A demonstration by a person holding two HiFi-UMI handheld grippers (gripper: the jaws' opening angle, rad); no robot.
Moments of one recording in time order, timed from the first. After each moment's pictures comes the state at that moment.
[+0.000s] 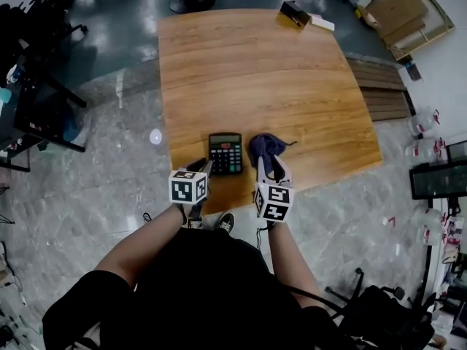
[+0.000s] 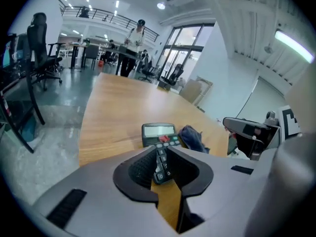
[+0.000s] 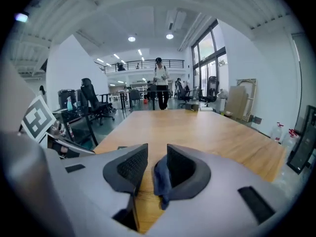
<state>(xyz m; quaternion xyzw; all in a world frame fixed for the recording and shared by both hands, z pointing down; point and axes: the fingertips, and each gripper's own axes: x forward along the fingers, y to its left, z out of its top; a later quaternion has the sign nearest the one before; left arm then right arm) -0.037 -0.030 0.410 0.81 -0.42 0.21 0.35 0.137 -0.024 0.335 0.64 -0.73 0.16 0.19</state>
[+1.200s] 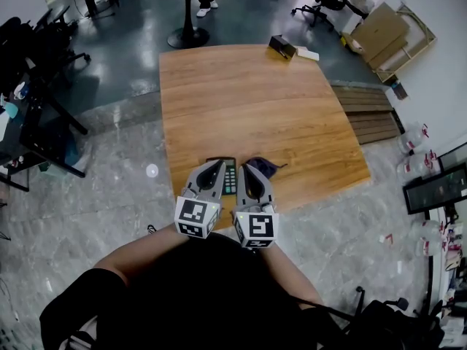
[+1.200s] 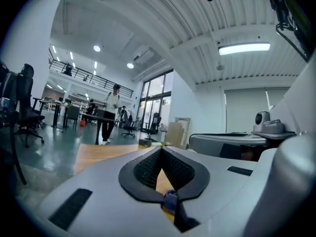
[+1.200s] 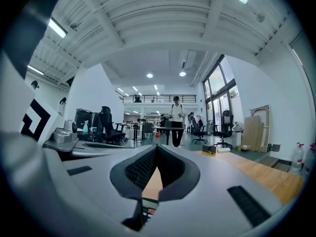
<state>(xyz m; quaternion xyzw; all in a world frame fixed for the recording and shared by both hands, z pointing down) 0.004 -0.024 0.193 0.90 -0.43 0.00 0.07 0.053 -0.003 0.166 0.61 -0.79 -0.01 0.05</state>
